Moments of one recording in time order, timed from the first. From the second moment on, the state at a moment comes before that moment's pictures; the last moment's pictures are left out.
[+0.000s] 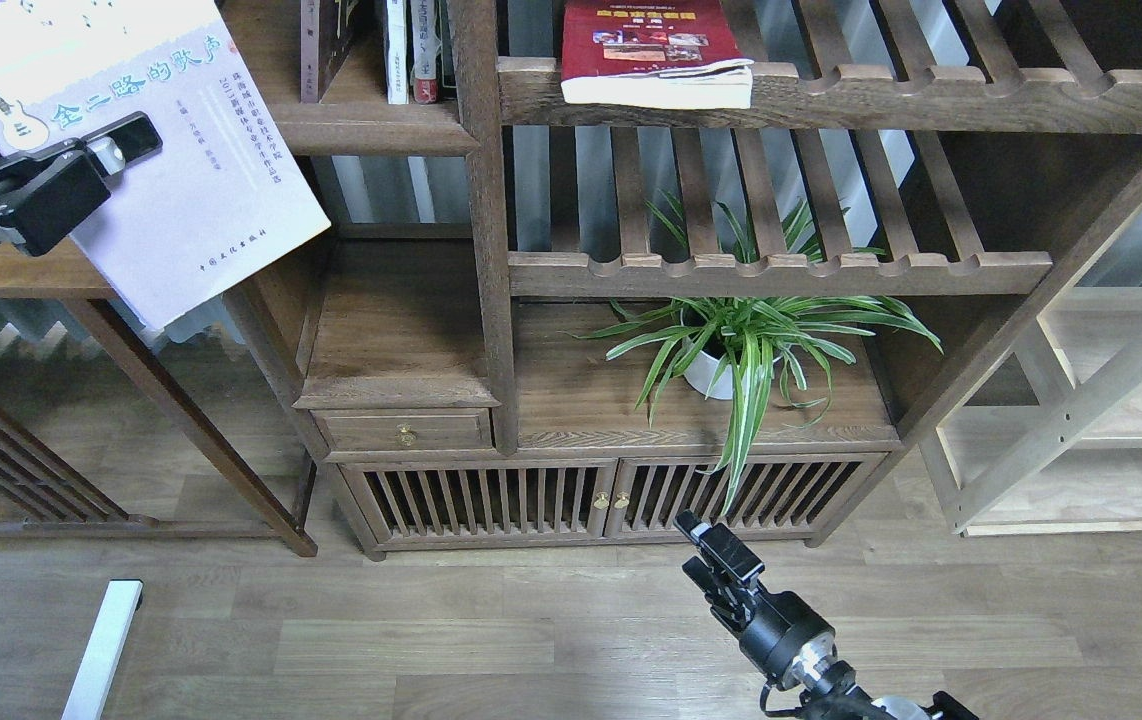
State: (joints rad) left arm -0.25 0.80 -1.53 -1.68 0.21 -0.49 0.41; right arm -0.03 -0.06 1.10 0.79 0.12 0.58 -0.21
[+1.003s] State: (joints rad) left arm -0.44 0.65 -1.51 -1.67 0.51 0.02 0.39; right arm 0.00 -0.11 1.12 0.88 0.21 0.58 -0.20
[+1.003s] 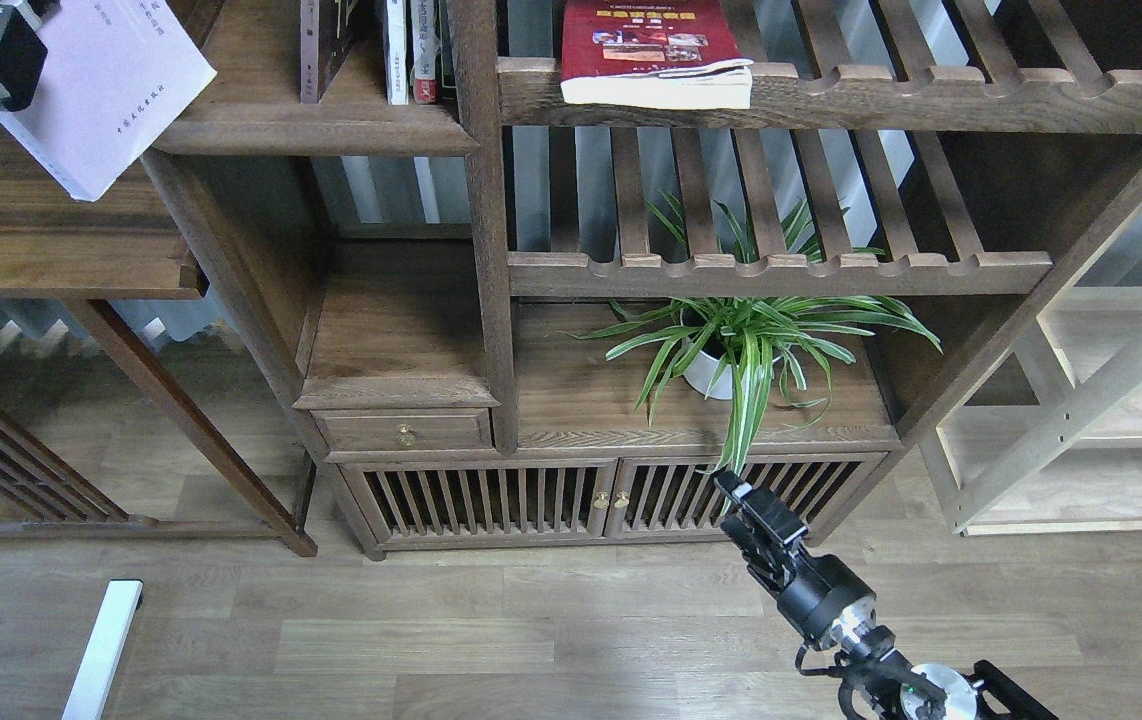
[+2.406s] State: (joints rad) left arm -0.91 0.37 -1.12 -1.30 0.64 0.40 0.28; right arm -0.02 -0.15 1.12 1.10 0.25 0.58 -0.20
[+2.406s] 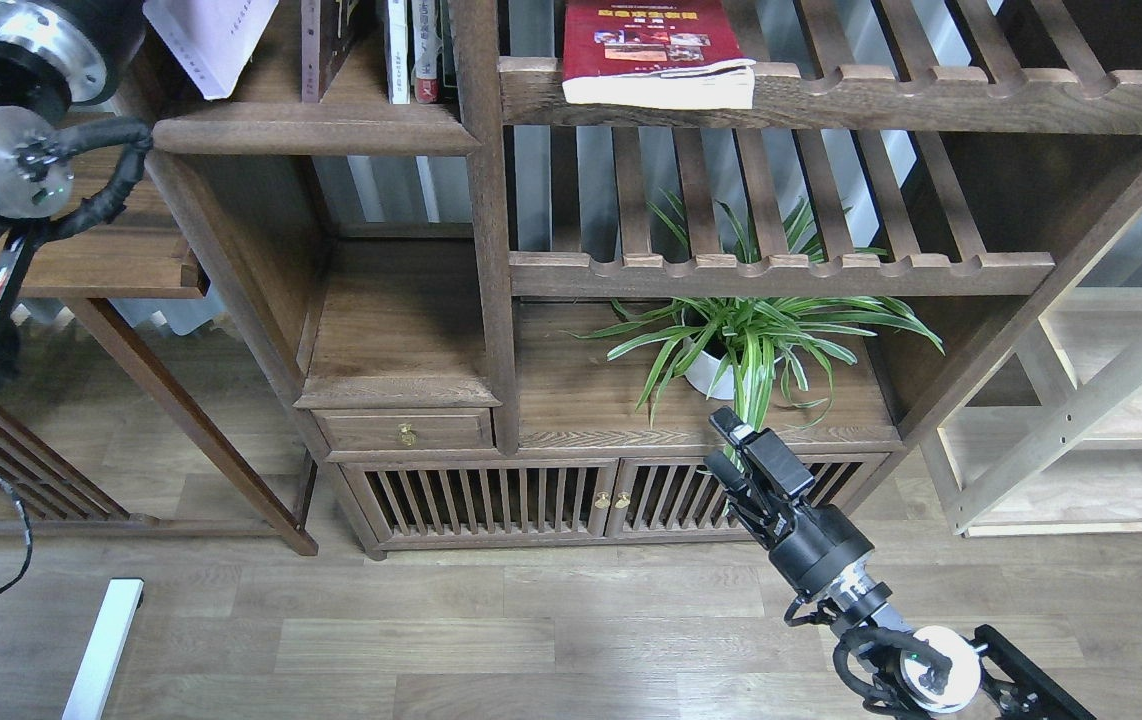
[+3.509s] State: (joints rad) left arm -1.27 0.27 -0.83 -0.59 0.63 0.01 0.14; right arm -0.06 -0.15 1.15 1.12 0.26 0.58 -0.20
